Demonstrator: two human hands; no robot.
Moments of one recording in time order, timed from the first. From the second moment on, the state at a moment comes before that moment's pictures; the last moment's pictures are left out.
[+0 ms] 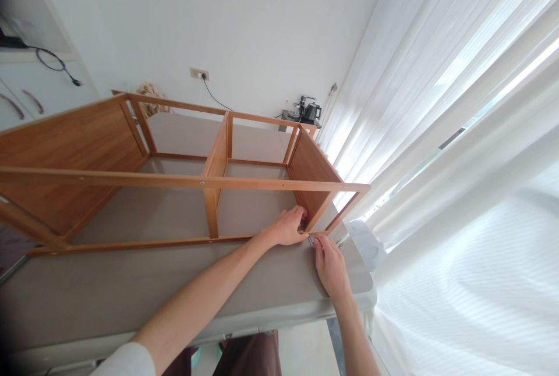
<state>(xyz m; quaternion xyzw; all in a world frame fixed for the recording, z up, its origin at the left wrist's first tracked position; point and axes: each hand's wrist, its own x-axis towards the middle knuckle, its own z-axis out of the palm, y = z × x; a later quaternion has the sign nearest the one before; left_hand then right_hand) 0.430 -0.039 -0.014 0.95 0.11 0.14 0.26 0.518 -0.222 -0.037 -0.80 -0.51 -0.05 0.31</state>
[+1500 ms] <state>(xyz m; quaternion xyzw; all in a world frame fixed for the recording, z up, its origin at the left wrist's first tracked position) 0.430 -0.041 -0.011 0.95 0.11 0.14 0.27 0.521 -0.221 -0.035 -0.84 -0.45 -0.06 0.31</state>
